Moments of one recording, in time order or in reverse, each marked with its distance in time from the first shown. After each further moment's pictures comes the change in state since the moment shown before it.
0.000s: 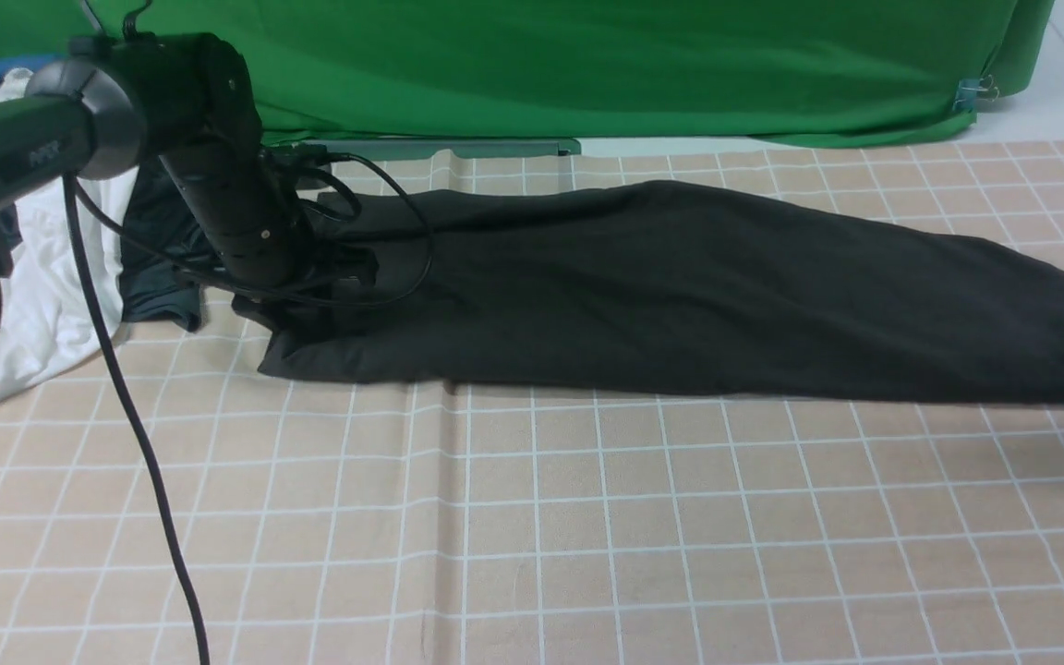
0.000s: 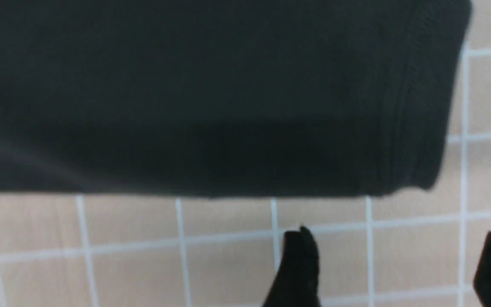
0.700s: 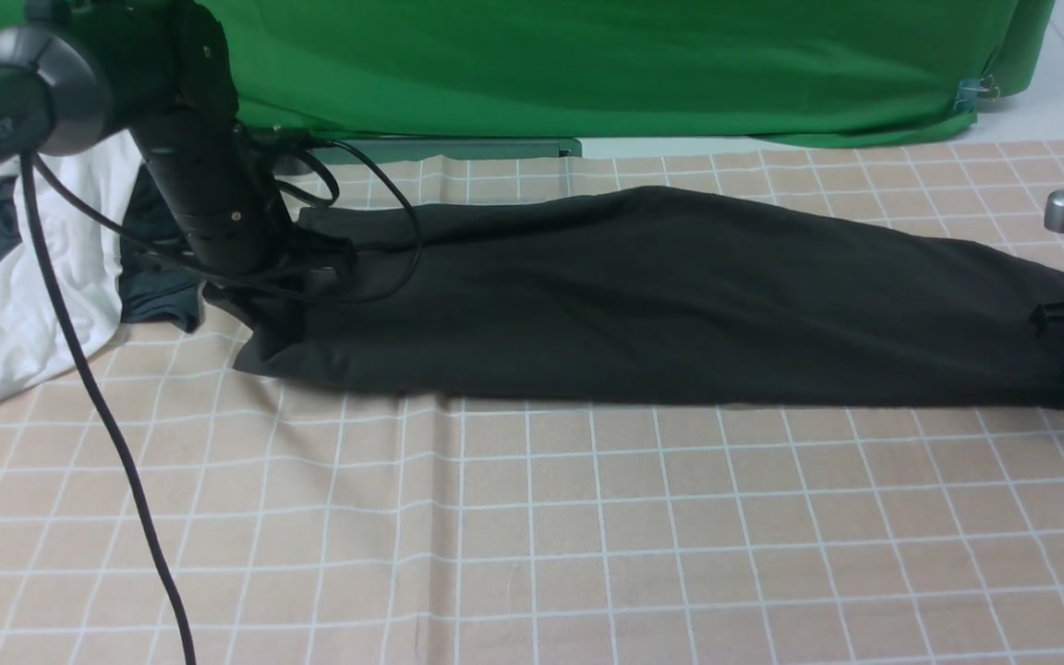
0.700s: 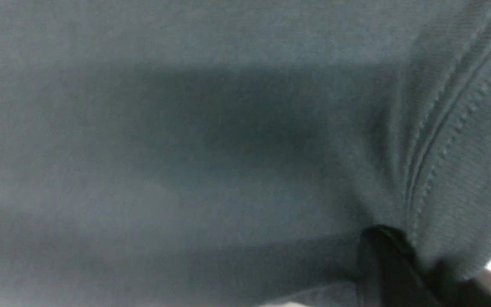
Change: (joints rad) right arm -0.003 0.143 -0.002 -0.018 -0.085 -0.010; left arm -0.001 -0.106 0.026 0.036 0.092 0.006
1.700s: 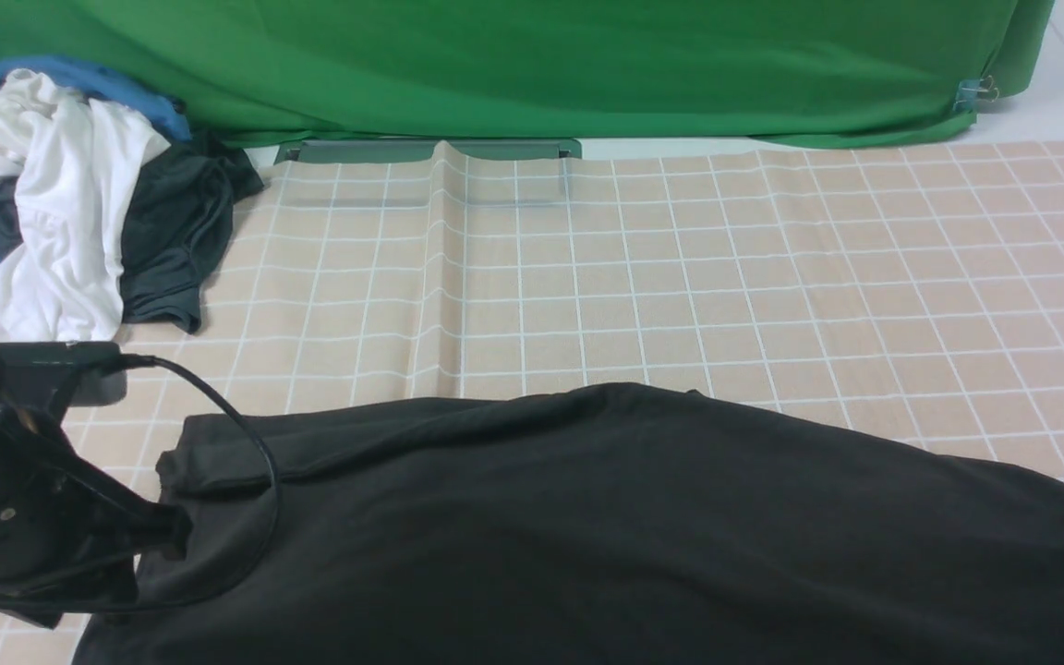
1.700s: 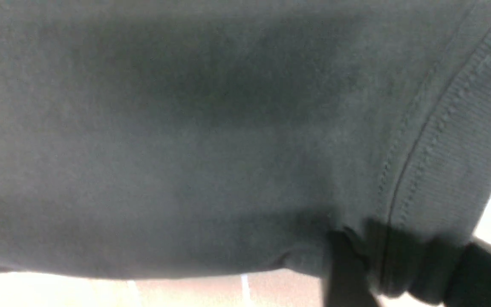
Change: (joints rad) right arm 0.000 -0.527 0.654 -0.005 0.087 0.020; left arm 0.000 -0.778 0.921 0.132 -0.121 -0.201
